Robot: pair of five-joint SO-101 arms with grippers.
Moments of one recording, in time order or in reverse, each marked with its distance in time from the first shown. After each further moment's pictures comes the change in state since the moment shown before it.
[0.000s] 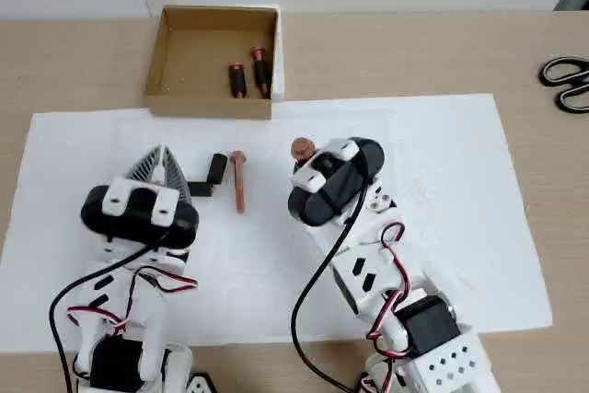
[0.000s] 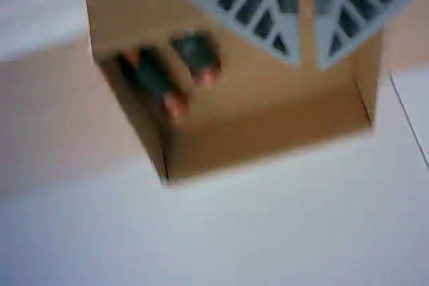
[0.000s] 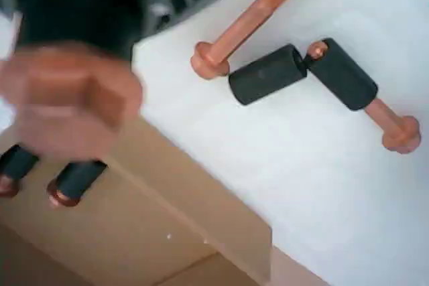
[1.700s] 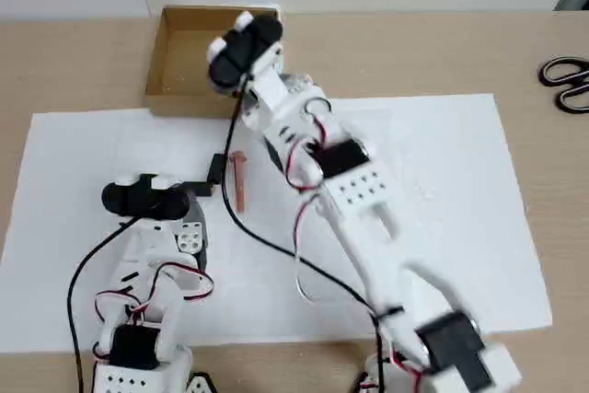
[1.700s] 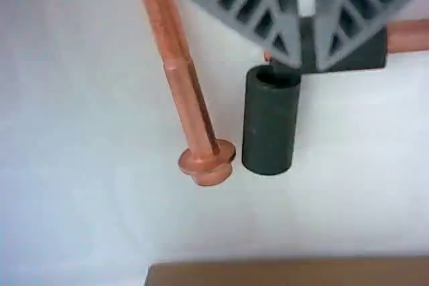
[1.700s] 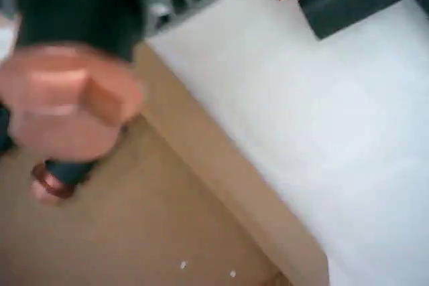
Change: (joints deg) left arm -0.1 0.1 14.6 6.2 16.7; right arm -0.4 67.9 -50.0 -4.5 5.9
